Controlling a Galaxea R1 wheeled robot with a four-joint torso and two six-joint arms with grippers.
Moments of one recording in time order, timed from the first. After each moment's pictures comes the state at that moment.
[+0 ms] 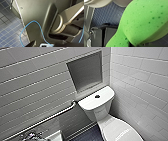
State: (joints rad) left arm 1.36 3.01 -2.68 -0.88 0.28 1.04; right arm -1.36 2.10 -1.81 0.03 0.23 0.36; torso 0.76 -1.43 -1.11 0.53
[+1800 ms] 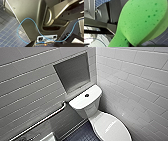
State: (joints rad) left arm 1.32 3.01 -2.68 -0.89 0.32 1.05; right arm -1.56 2.41 -1.97 -0.06 0.33 0.35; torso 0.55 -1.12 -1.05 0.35
